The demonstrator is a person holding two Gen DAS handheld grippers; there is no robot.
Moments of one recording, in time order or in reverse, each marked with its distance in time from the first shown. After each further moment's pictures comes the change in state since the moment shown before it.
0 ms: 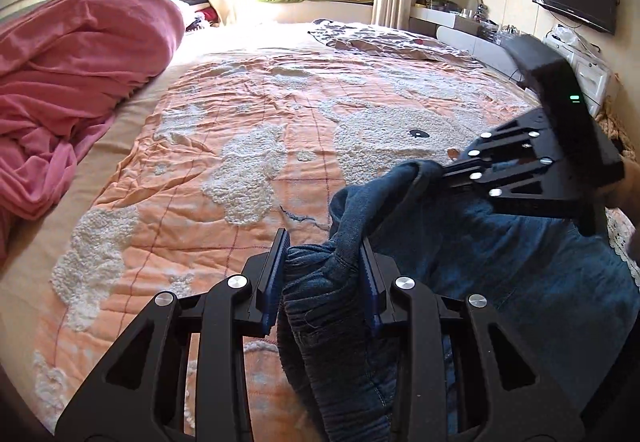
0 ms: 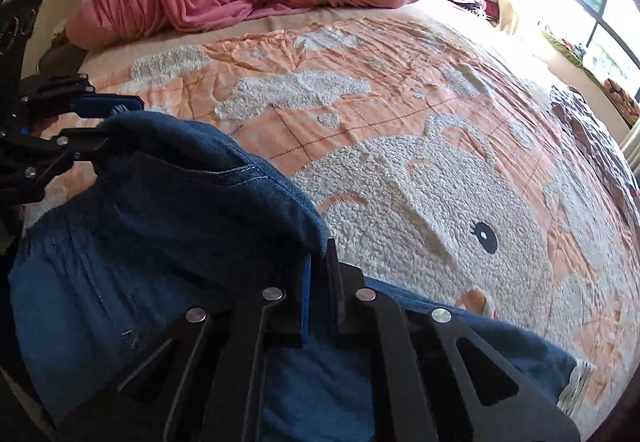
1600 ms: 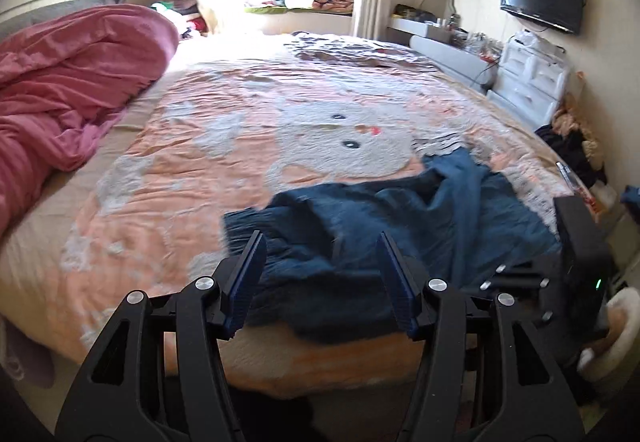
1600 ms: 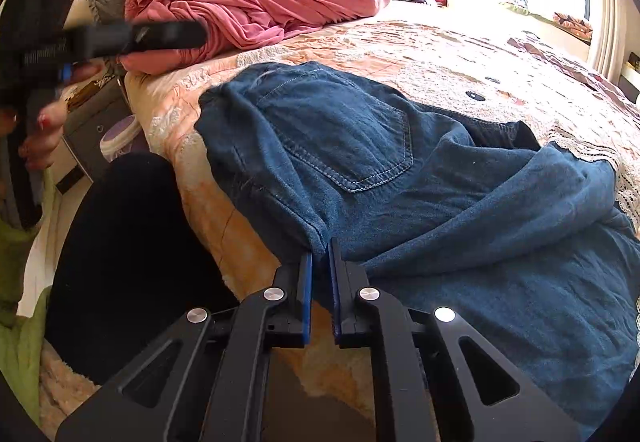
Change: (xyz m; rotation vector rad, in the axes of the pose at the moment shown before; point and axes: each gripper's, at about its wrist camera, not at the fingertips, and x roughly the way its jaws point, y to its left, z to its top) left arm -0.150 -0.083 -0.073 0.000 -0.031 -0.065; right arm -0.118 0.191 -0.173 0.281 -0.145 0.028
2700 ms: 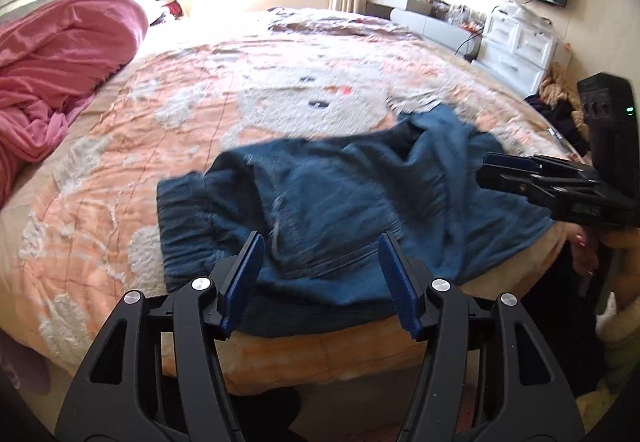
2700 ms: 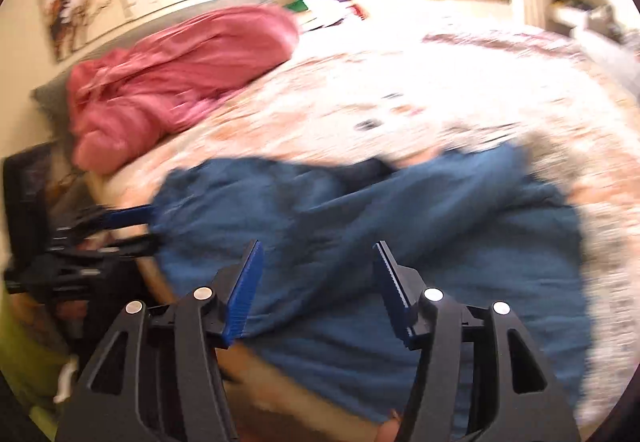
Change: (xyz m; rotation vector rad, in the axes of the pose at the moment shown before) left arm 0.029 -0.027 -0.027 0.057 0.062 -0.052; right arm -0.068 -0.083 0.004 0.293 -0.159 -0.150
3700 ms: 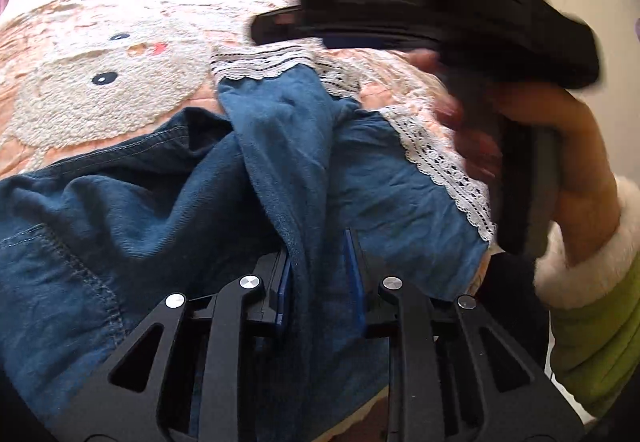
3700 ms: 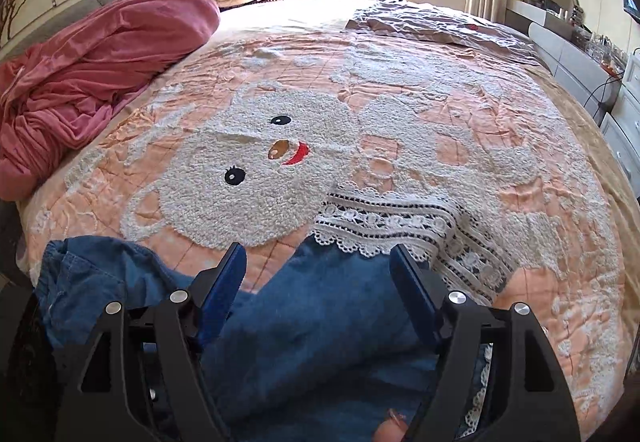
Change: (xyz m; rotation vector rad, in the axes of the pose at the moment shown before) left arm 0.135 -0.105 0.046 0.006 0.191 -0.468; right arm 0.083 -0.083 0.114 0.013 0.163 -0.218
